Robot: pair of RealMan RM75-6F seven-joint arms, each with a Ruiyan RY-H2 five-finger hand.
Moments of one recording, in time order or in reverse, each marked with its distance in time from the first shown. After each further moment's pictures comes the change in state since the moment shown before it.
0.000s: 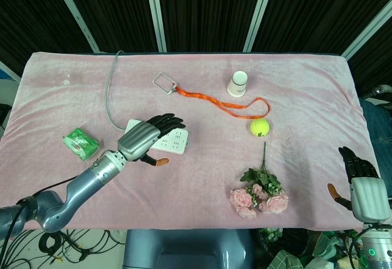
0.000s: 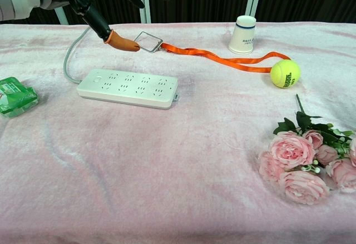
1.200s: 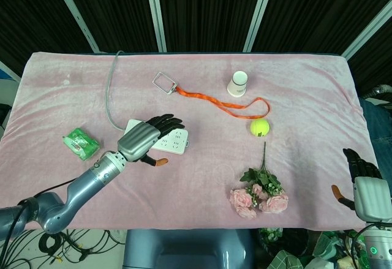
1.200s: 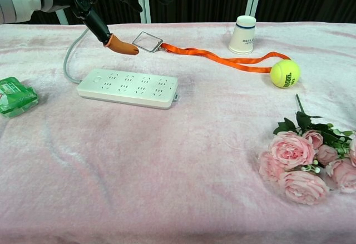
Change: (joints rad) left arm -0.008 0.003 0.015 -0.007 -0.036 0.012 0.055; right arm 0.000 0.019 0.009 -0.031 0.073 -0.051 -0.034
